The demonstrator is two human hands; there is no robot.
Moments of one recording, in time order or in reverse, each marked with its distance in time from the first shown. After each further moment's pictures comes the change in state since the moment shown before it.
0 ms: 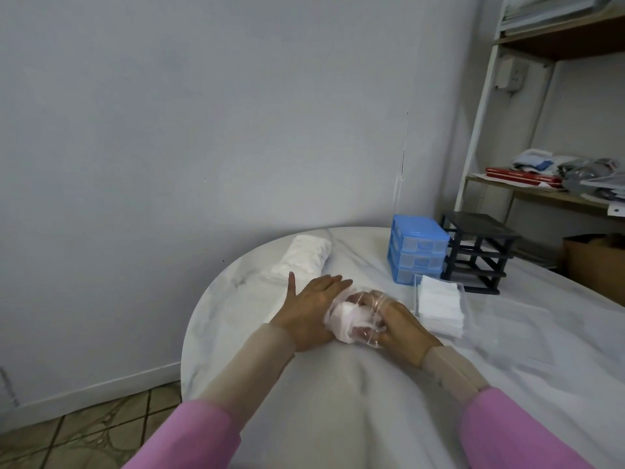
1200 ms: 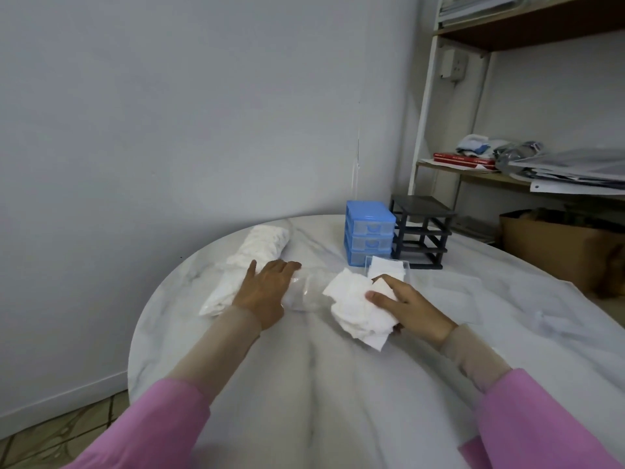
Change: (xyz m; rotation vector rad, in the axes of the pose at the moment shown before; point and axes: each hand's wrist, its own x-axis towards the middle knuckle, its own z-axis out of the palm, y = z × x) left_hand 0.005 0.020 -0.003 0.148 0.087 -0.100; right_hand -0.062 0.014 -0.054 0.544 0.074 0.347
